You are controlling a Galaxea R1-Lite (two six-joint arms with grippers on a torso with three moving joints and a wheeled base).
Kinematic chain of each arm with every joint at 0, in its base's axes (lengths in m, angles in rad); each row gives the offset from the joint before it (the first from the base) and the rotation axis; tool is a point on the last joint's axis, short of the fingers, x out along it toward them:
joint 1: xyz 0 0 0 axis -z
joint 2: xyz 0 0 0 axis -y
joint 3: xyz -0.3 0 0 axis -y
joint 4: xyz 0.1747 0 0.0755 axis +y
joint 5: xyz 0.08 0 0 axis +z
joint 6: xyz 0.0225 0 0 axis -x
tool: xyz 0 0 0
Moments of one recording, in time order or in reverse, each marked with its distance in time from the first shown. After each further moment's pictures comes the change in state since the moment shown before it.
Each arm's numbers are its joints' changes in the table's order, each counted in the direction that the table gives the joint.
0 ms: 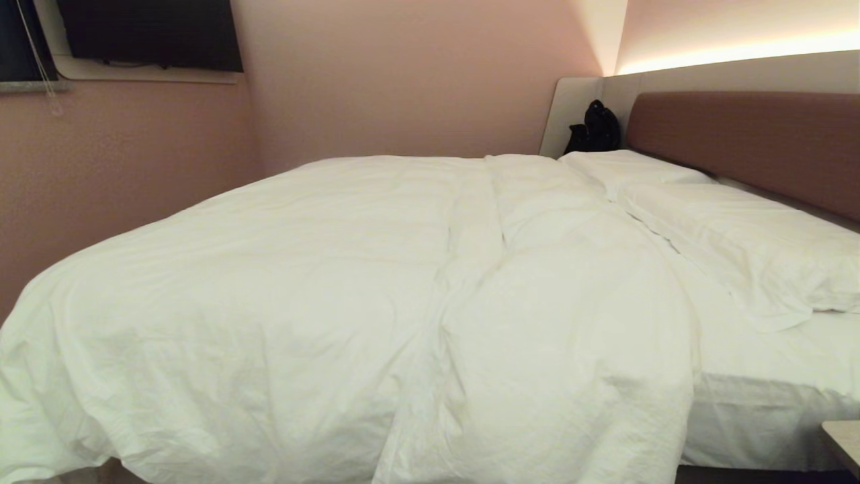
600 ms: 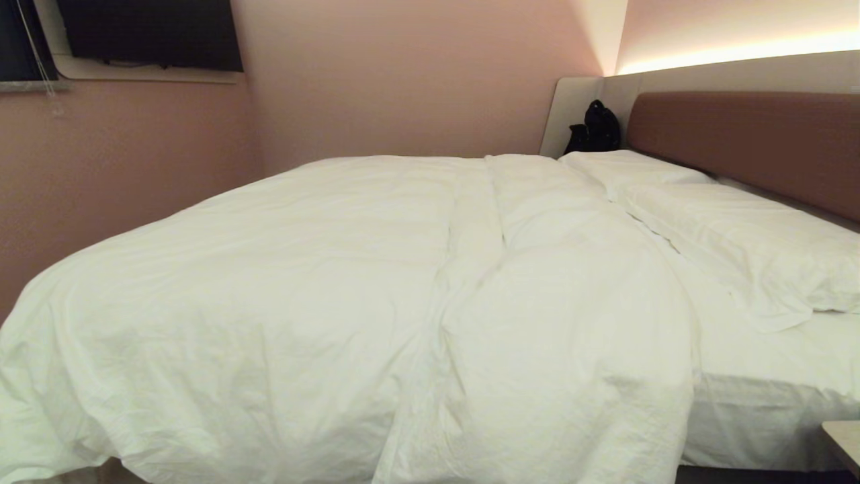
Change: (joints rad) left arm -0.026 0.253 -0.345 0.068 -0.308 0.008; right arm 0.000 0.000 0.000 0.000 0.001 0.000
